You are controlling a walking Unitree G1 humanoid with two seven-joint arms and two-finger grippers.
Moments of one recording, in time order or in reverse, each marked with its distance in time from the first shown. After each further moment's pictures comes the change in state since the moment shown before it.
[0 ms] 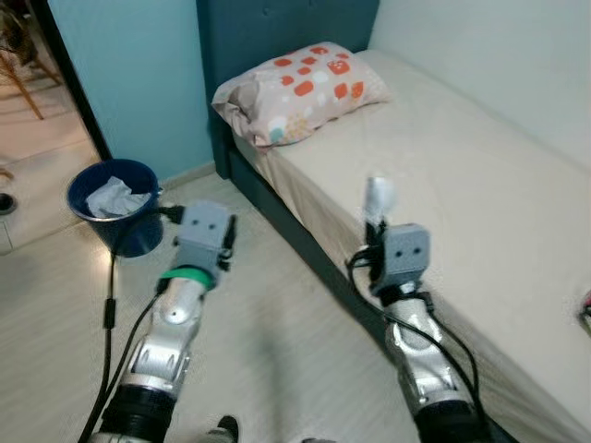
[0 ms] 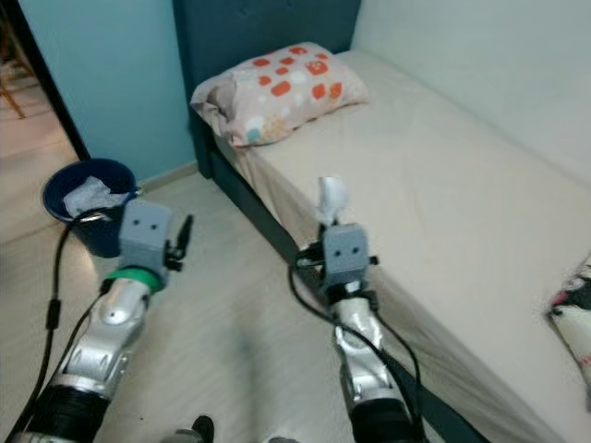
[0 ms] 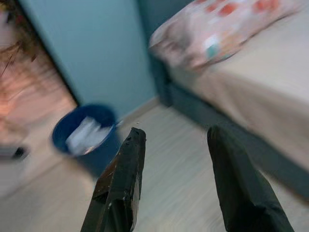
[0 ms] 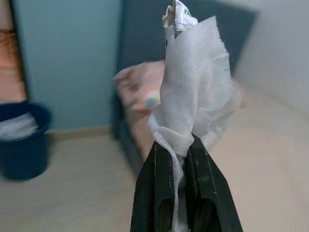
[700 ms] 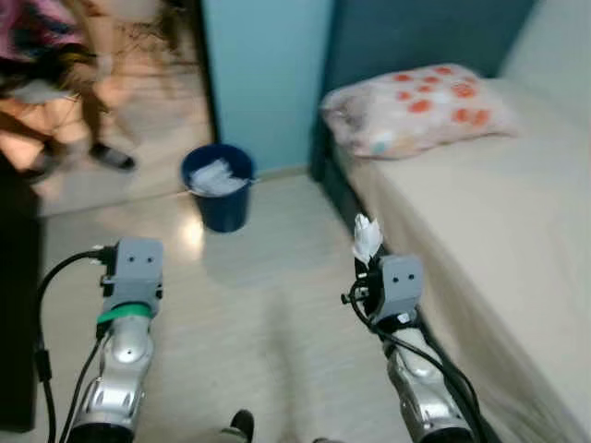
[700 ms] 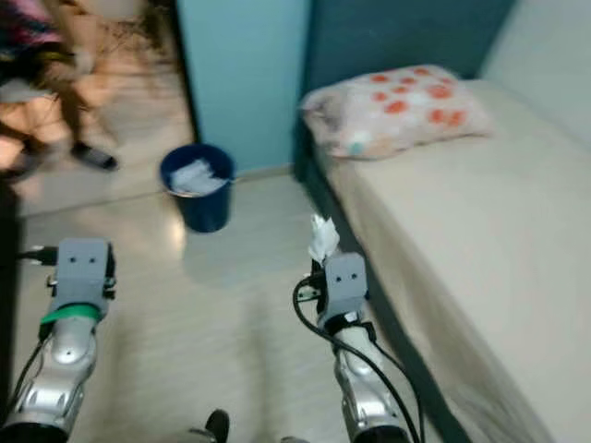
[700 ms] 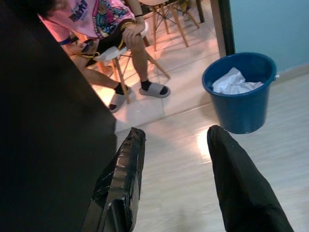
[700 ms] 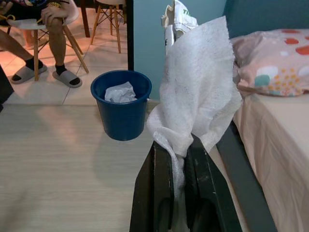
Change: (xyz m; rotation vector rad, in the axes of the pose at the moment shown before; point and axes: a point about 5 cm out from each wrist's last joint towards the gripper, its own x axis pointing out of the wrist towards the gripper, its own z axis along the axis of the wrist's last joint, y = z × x) left arm -0.027 0.058 -0.035 0.151 0.048 0.285; right arm -0.026 0.008 -0.031 0.115 0.161 0.080
